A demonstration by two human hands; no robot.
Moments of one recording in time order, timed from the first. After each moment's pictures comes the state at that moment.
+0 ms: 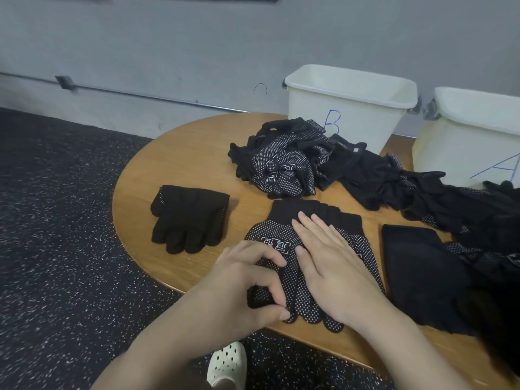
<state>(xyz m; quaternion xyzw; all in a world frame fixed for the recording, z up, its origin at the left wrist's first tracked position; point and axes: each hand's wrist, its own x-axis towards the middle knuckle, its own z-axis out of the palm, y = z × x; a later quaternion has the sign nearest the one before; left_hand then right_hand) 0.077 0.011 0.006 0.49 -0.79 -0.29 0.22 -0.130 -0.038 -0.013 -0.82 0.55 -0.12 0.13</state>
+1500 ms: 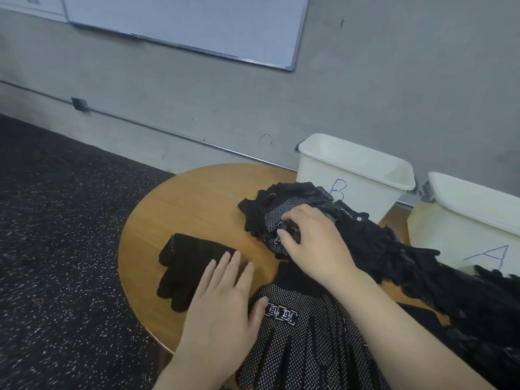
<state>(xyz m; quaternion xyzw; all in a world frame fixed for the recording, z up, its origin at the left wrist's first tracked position) 0.085 -0.040 -0.014 0.68 -0.71 -0.03 0.17 -0.078 -0.153 0.055 -0.83 0.52 -0.21 0.00</state>
